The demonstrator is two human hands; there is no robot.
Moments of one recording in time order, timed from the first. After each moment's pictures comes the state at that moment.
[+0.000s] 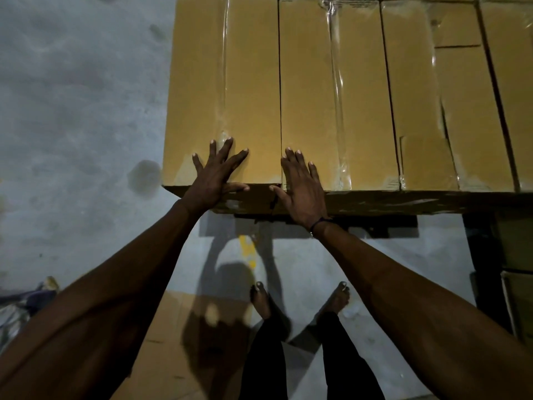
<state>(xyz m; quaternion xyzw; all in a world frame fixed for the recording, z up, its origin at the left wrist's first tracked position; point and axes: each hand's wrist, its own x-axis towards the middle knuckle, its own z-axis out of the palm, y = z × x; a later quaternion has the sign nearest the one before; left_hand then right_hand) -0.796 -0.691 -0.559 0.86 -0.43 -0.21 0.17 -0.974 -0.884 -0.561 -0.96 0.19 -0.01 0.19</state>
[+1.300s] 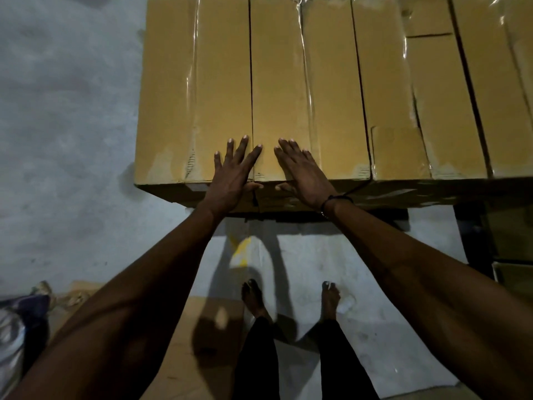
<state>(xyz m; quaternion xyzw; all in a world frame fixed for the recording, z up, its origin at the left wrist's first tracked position) -0.869 -0.776 -0.561 0.87 -0.44 -0.18 0.09 -1.000 -0.964 -0.538 -0.97 0.09 0.10 0.22</state>
